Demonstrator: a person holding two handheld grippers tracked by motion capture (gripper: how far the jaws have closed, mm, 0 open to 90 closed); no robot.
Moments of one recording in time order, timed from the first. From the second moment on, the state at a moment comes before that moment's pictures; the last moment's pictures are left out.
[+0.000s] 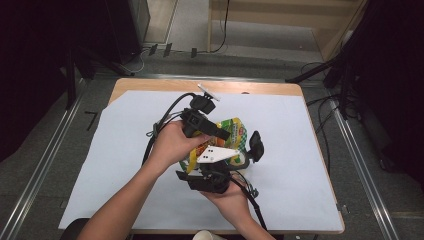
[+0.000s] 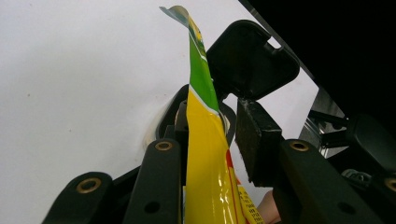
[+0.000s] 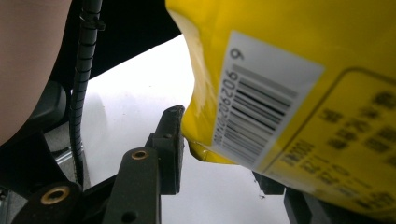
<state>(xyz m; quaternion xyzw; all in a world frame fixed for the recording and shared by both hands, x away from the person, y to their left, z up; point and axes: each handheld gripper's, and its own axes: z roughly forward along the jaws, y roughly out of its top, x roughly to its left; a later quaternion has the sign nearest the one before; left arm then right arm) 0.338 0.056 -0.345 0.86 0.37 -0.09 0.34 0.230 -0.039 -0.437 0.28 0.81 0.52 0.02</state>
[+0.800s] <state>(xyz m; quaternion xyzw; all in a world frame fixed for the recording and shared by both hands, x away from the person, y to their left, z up) 0.335 0.055 -0.344 0.86 0.36 -0.09 0.34 0.228 -0.039 -0.438 0.28 0.81 0.52 0.03</state>
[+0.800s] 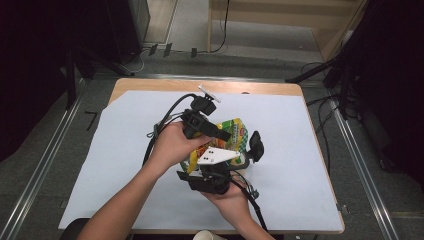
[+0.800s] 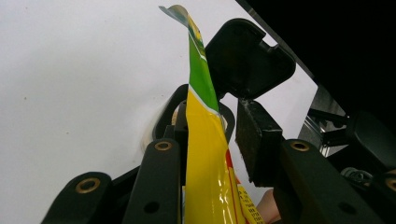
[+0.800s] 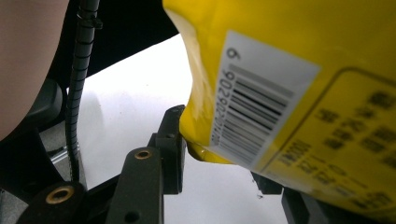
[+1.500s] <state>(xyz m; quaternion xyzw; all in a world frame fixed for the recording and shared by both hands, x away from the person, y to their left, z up) 0.332 0.055 -0.342 0.86 0.36 -0.09 0.34 0.226 -0.039 -0.437 0.28 0.80 0.52 0.03</state>
